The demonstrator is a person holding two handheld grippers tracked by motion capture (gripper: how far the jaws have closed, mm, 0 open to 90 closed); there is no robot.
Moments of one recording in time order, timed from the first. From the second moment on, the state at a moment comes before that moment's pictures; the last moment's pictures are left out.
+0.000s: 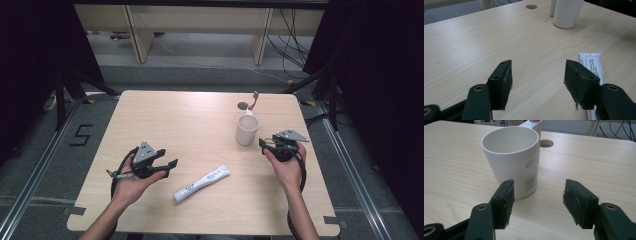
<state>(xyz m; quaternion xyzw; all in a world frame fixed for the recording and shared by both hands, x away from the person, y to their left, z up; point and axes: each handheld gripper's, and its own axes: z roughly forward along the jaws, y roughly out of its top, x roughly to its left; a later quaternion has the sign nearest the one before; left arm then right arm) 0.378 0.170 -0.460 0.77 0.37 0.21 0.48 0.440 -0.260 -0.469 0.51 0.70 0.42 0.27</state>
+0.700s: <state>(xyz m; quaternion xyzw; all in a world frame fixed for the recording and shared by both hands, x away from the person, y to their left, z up) 0.382 0.154 -0.461 0.78 0.36 0.18 0.47 0.433 -0.249 -0.492 0.51 0.72 0.41 0.24</state>
